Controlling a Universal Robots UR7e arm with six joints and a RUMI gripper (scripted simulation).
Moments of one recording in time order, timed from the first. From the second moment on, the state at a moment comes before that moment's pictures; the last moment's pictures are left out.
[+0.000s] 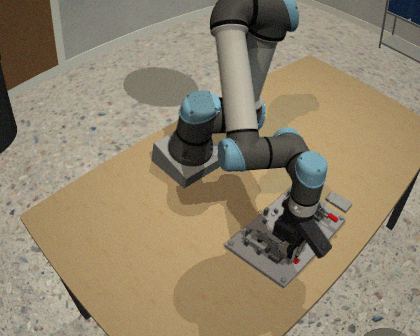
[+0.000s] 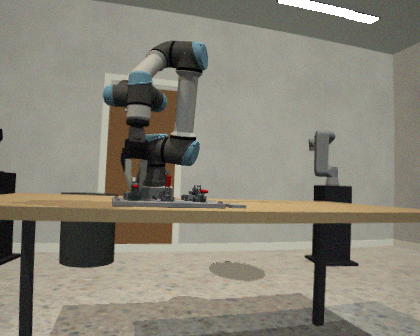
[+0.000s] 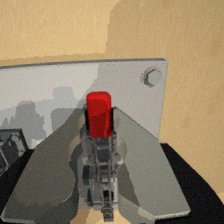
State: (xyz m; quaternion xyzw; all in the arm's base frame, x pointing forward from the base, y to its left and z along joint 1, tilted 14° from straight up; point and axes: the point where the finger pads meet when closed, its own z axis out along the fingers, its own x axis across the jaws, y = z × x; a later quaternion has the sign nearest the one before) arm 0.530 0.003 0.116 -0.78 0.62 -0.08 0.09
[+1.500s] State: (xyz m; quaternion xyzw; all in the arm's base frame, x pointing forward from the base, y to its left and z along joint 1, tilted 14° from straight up) arm 0.501 -0.003 0.135 -0.78 0.62 -0.08 0.09
